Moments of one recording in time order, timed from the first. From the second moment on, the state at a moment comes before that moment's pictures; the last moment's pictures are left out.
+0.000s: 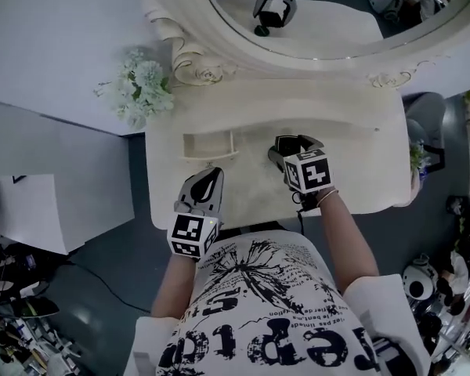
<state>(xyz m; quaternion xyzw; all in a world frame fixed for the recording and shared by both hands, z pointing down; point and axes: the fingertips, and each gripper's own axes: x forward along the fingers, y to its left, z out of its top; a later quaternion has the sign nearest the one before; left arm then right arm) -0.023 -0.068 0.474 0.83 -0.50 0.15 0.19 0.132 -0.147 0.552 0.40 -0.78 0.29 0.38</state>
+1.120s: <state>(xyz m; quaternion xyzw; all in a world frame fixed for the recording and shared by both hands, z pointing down) -0.194 -0.059 0.482 0.80 -0.55 0.13 0.21 -0.060 -0.143 0.560 0.35 -0.79 0.32 0.39</state>
